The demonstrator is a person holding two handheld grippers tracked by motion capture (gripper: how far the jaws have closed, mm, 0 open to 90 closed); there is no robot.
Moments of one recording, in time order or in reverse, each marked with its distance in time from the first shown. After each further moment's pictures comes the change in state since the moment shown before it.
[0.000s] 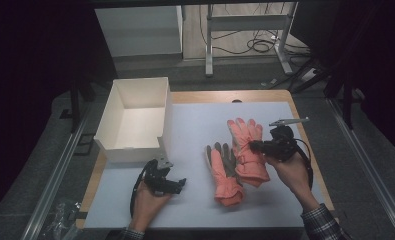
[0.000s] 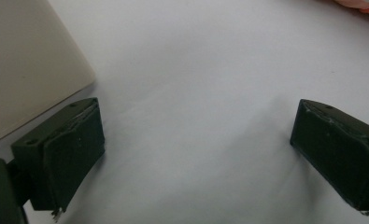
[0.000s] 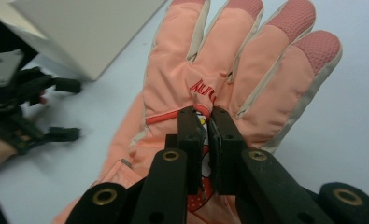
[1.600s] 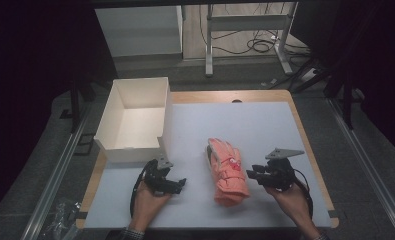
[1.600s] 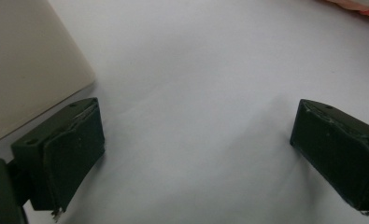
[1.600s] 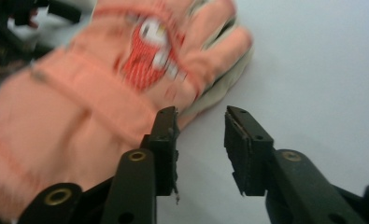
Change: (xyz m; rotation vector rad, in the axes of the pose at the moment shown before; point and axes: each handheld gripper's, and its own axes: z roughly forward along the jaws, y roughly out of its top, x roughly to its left) left arm 0.000 0.000 0.000 0.001 0.000 0.000; right arm 0.010 -0.081 0.011 0.027 -0.008 -0.140
